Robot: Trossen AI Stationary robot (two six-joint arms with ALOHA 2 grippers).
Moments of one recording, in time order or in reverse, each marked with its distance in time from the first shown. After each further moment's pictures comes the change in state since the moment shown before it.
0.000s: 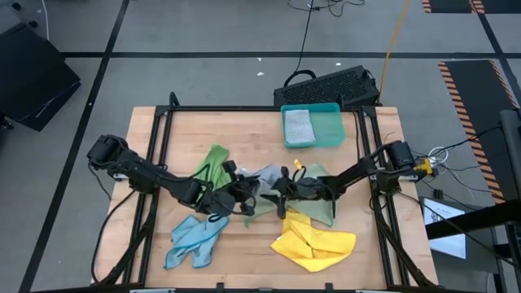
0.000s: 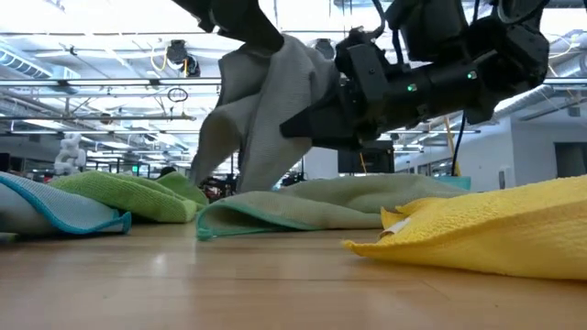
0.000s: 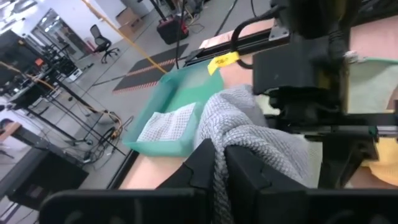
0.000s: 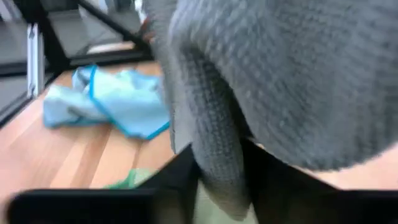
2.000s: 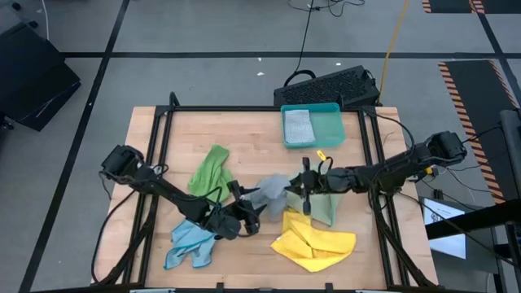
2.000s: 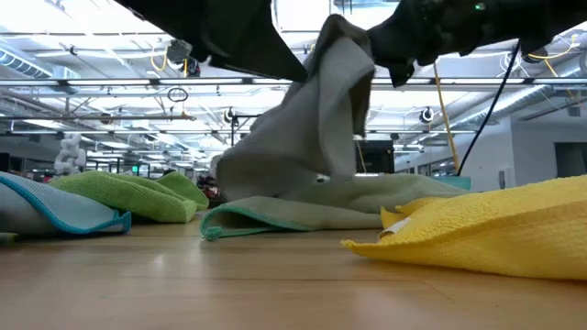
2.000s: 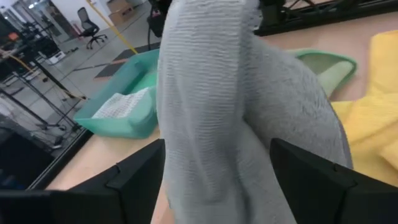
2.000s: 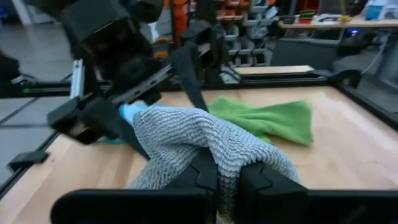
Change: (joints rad) left arm -0.097 0.191 0.000 0.112 -0.047 -0.213; right arm 0.028 -0.529 -0.127 -0.328 0.012 -0.082
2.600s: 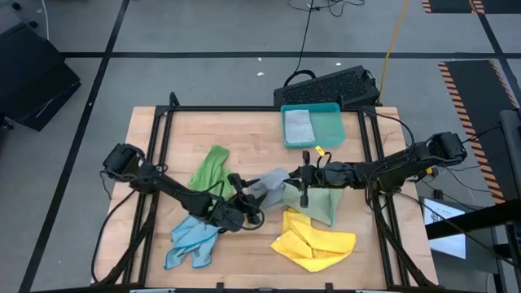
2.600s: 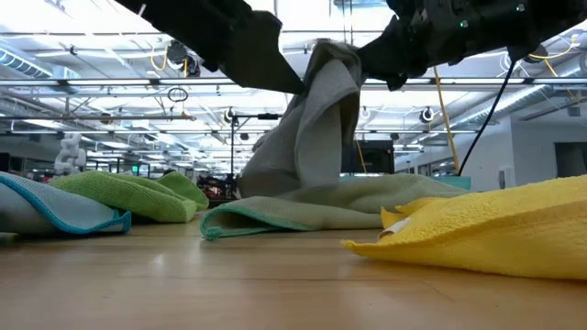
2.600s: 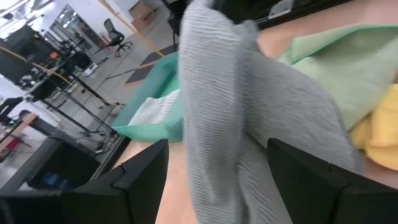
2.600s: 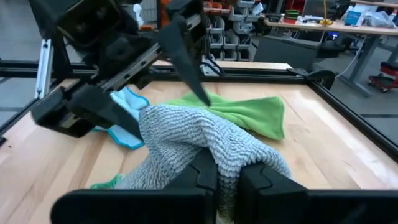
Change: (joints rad) left arm 0.056 0.000 0.000 0.003 -0.053 0.162; right arm -0.061 0.000 0.000 -0.034 -0.007 -0.086
